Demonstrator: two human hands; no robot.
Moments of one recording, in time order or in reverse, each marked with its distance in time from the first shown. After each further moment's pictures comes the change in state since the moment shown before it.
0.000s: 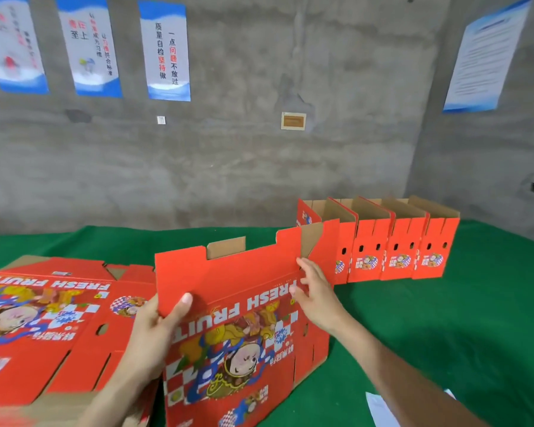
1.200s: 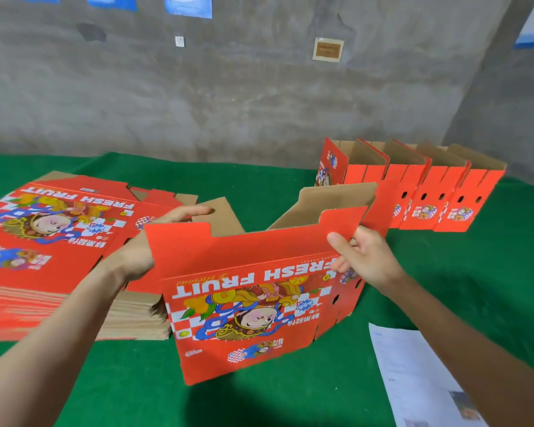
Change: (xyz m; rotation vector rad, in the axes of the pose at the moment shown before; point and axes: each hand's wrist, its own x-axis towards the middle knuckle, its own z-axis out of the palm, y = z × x) left_hand 0.026 -0.014 -0.052 0.699 -0.258 -0.147; right_hand -0.051 0.008 -0.026 0.246 -0.015 0.065
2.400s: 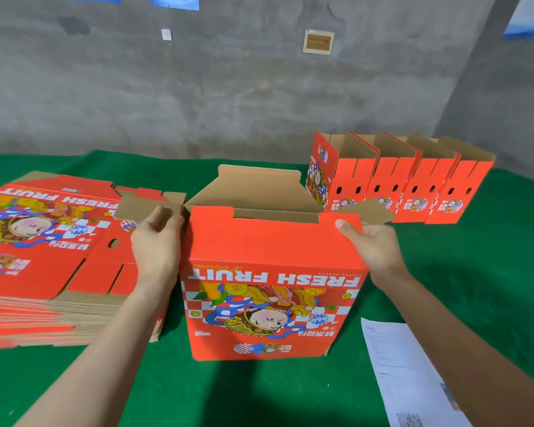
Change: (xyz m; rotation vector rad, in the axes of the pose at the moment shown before) left_hand 0.002 0.035 0.057 -0.602 0.619 -0.182; right_hand 0.006 0.011 -0.012 0.204 0.324 0.117
